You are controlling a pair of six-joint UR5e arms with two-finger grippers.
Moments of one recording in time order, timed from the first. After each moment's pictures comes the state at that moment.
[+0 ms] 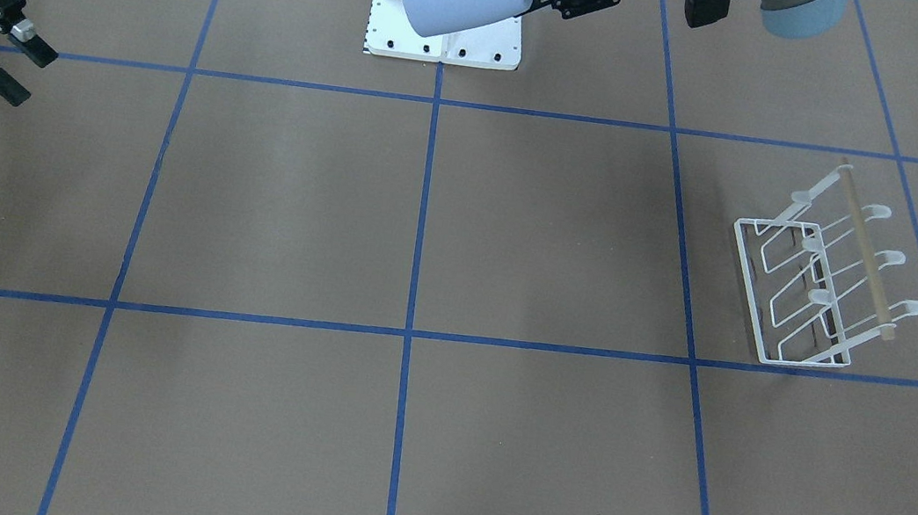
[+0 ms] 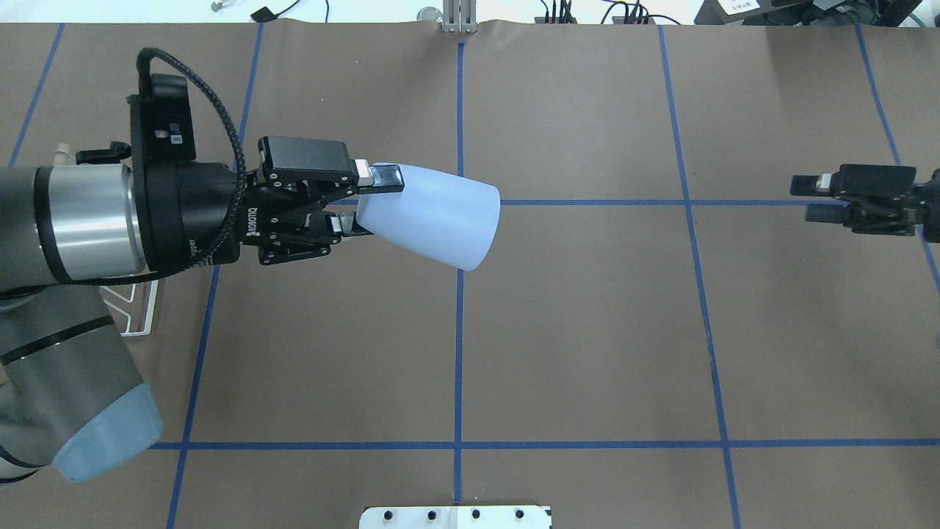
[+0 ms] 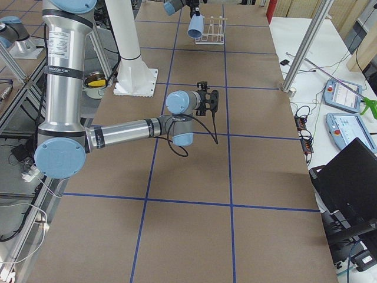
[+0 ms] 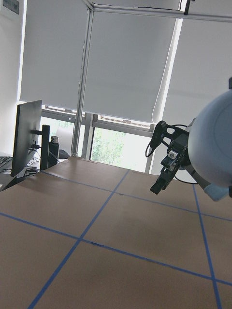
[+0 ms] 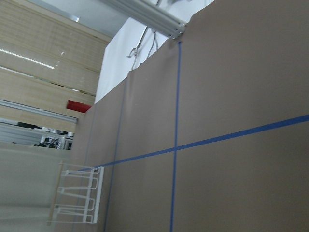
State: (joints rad) left arm -0.65 -1.94 -2.10 -2.56 -1.88 -1.84; right arm 1.11 -1.68 1.82 -0.18 2.28 1.54
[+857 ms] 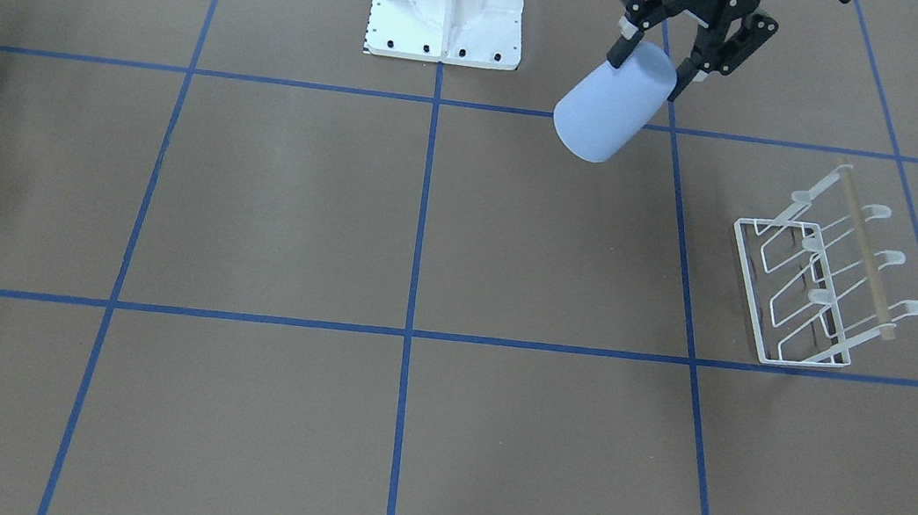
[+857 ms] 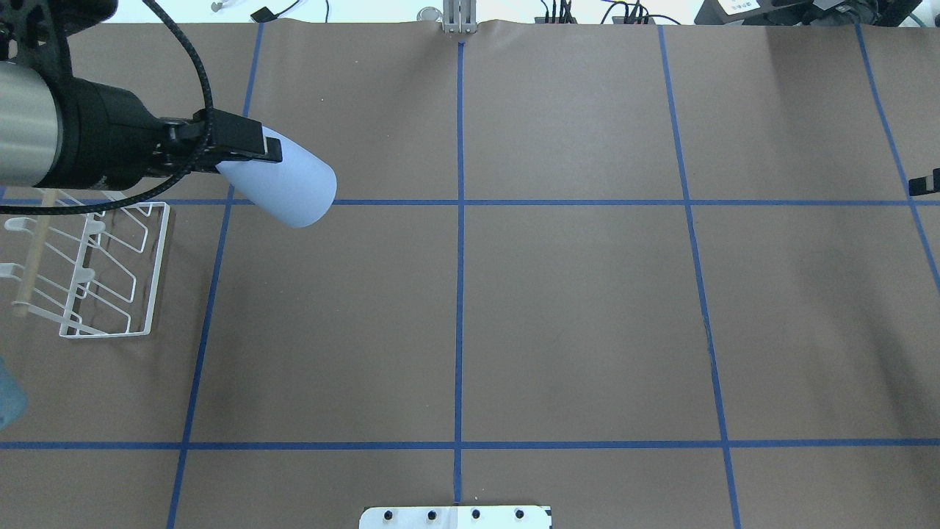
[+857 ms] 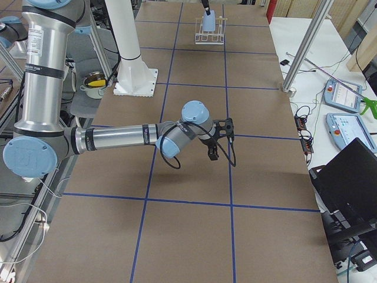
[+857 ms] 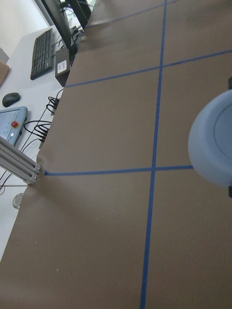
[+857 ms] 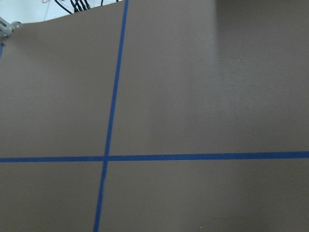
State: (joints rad) left arm -0.83 -1.95 -2.31 -1.64 -1.91 -1.16; right arm 1.35 -1.72 1.82 -0.98 2.31 0.54
